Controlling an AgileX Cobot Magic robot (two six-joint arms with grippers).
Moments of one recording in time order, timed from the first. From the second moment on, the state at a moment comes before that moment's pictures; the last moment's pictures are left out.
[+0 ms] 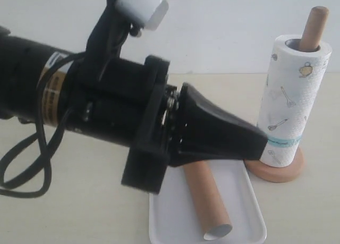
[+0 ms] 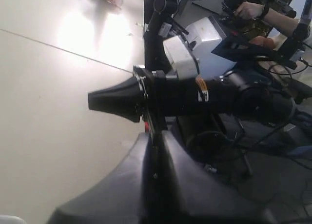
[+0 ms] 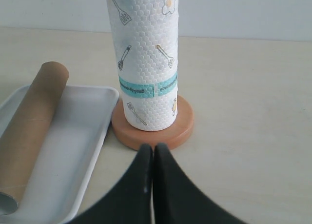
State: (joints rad) left arm -0.72 1.45 -0.93 1.55 -0.96 -1.60; right arm 0.17 0.00 0.00 0.15 0.36 -0.11
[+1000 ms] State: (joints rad) left arm -0.72 1.45 -0.88 1.55 -0.96 -1.58; right arm 0.17 0.00 0.00 0.15 0.36 -0.11
